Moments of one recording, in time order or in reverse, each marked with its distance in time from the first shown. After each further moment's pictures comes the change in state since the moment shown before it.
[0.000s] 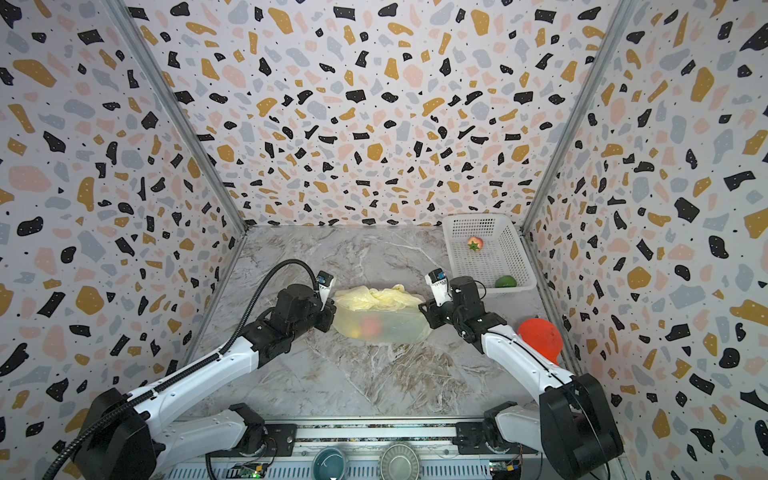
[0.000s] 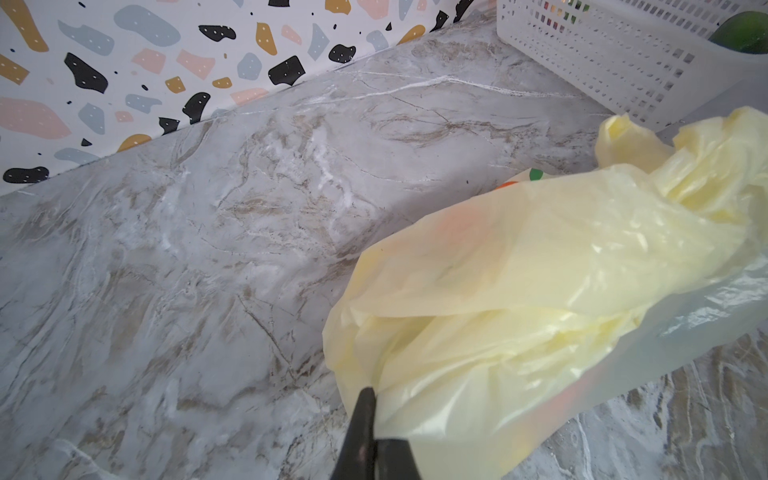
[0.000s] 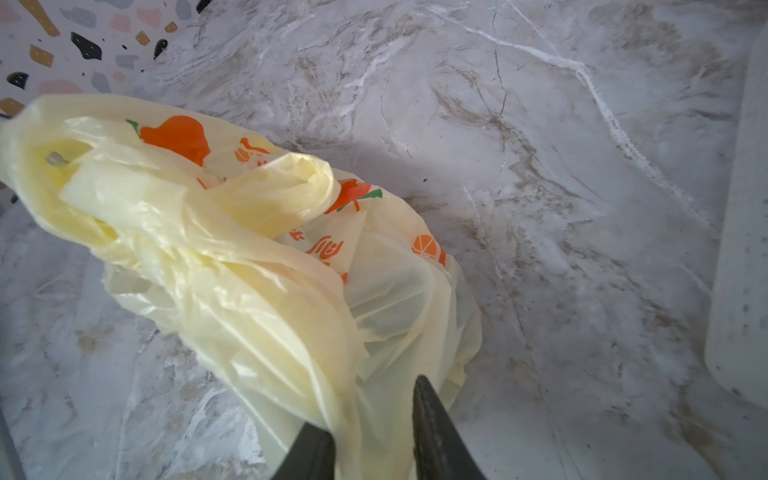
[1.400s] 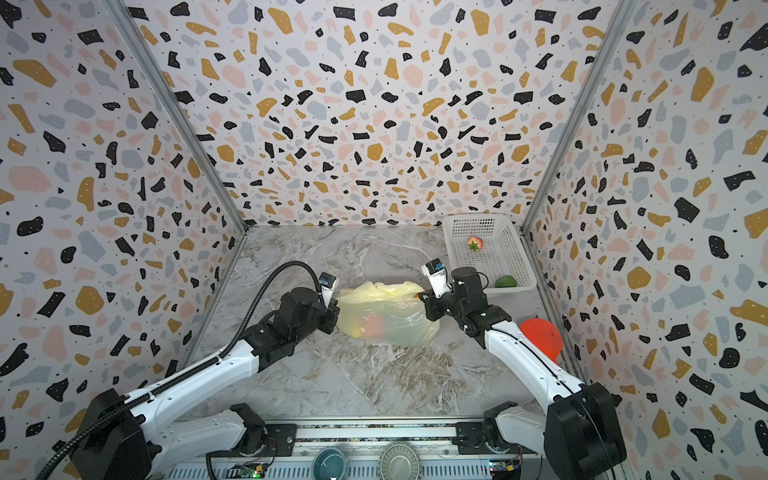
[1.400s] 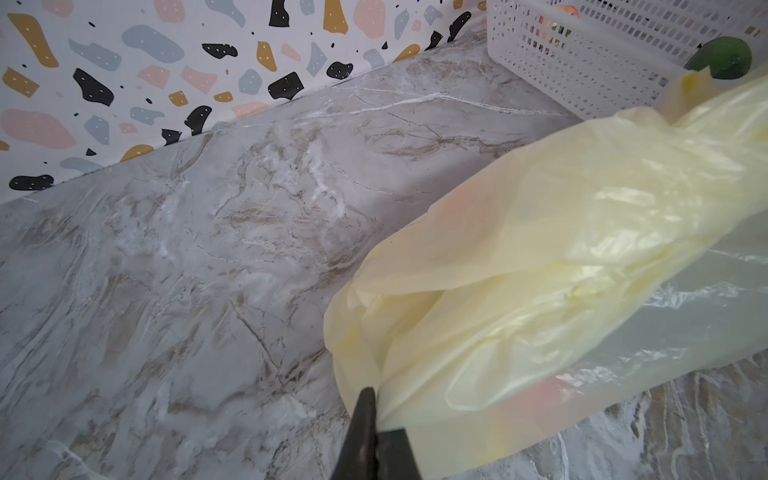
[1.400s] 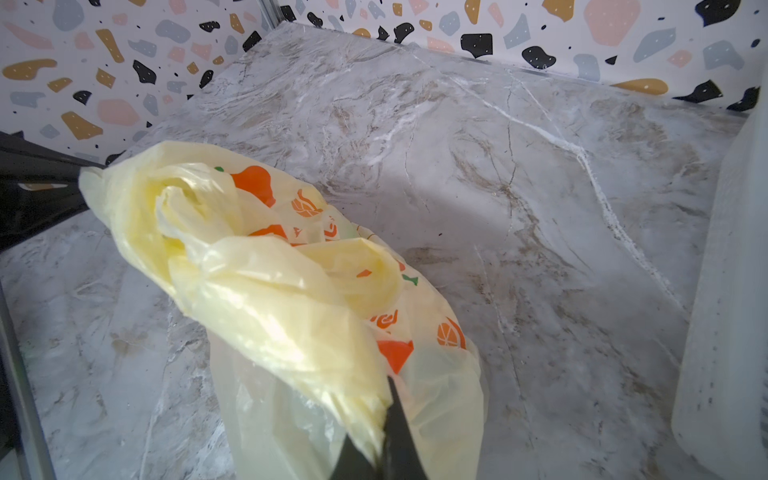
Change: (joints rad) left arm -0.041 -0.015 0.000 0.011 -0.067 -0.061; right arm -0.034 -0.038 0.070 -0.022 -0.061 -0.056
